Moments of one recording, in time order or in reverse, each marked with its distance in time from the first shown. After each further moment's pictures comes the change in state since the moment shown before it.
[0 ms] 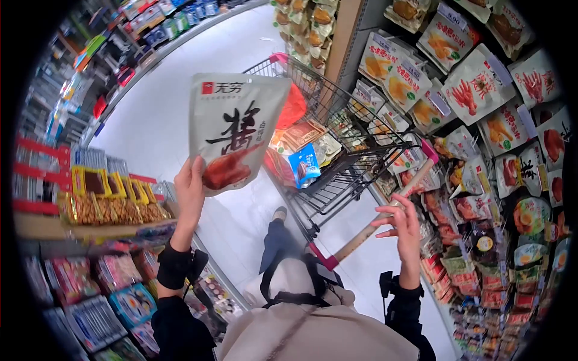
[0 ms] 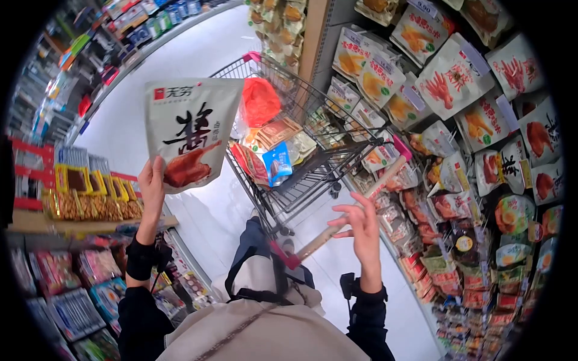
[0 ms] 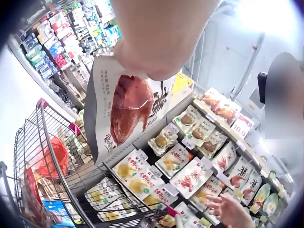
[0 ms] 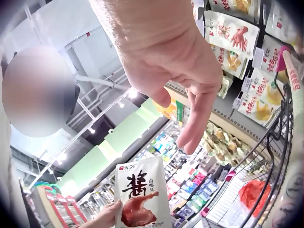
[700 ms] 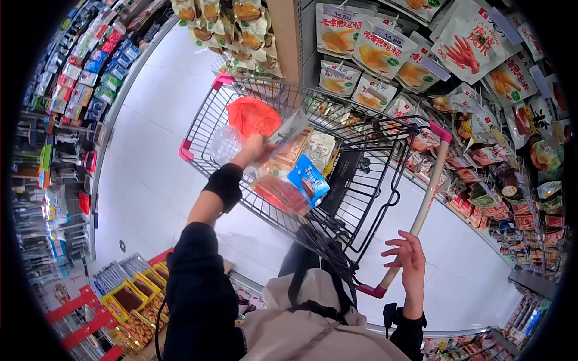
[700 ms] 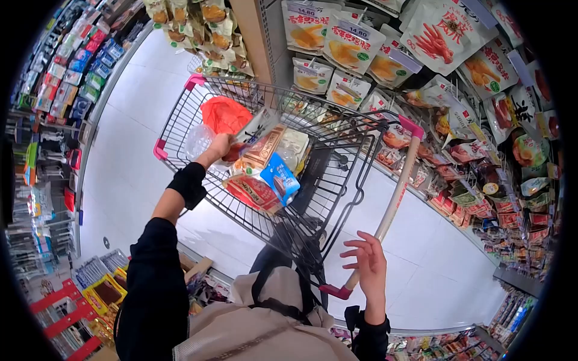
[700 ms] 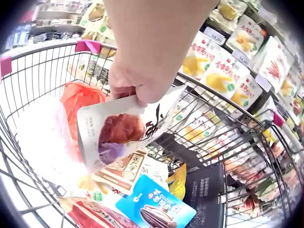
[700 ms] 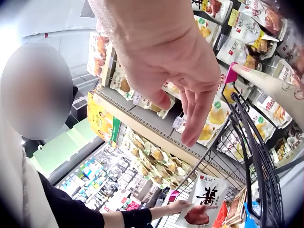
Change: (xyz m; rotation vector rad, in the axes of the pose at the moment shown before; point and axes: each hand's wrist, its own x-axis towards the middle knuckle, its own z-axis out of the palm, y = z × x) left_hand 0.244 -0.224 0.304 0.553 -1.159 0.067; right_hand 0.040 0.013 0.079 0.133 0.531 0.298
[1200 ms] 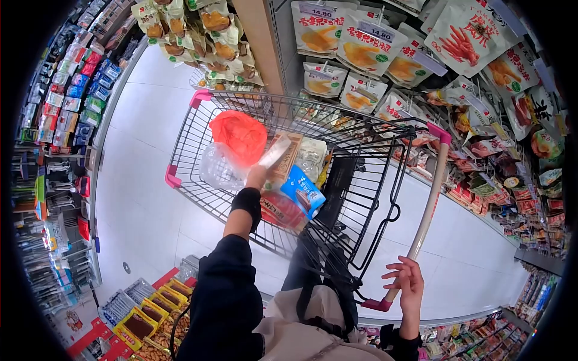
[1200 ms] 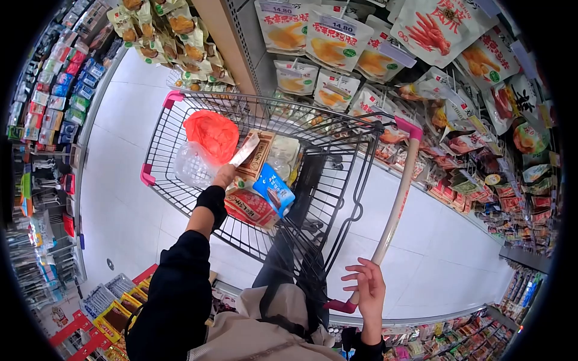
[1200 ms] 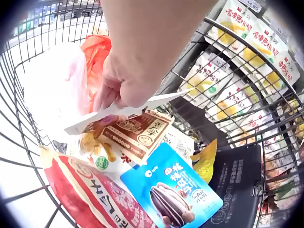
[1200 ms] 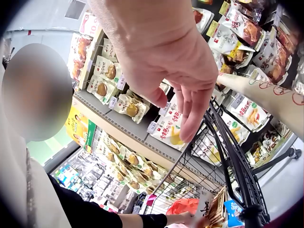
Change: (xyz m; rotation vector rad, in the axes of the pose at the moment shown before) left_hand 0.050 -0.069 0.122 0.334 -0.029 -0.007; right_hand -0.005 0.021 0.005 0.031 0.160 0.077
